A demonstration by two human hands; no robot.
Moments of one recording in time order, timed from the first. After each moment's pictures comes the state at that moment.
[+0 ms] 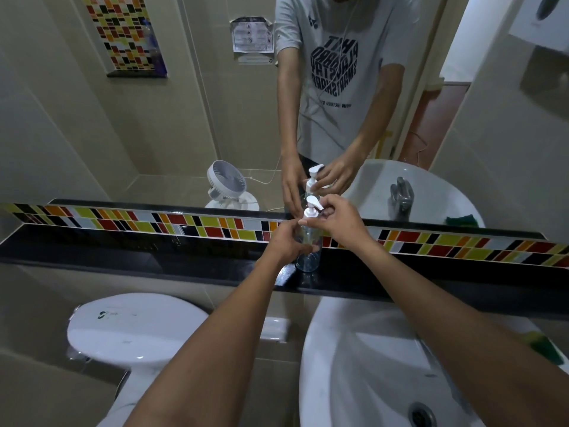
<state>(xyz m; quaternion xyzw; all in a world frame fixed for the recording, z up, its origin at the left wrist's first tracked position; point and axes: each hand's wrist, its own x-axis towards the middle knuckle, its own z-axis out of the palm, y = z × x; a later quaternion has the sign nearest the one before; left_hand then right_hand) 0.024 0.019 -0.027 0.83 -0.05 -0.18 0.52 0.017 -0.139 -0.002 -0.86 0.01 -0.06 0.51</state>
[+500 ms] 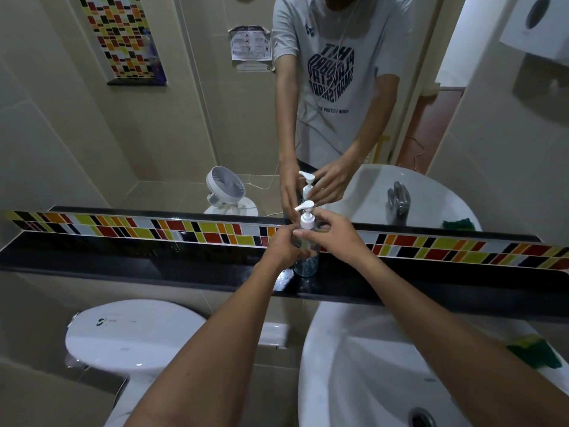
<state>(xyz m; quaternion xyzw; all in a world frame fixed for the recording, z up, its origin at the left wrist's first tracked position) 0.022 0.016 -0.021 0.82 -0.06 -0.18 0.54 -0.006 -0.134 -0.003 -0.84 -0.01 -0.02 0.55</state>
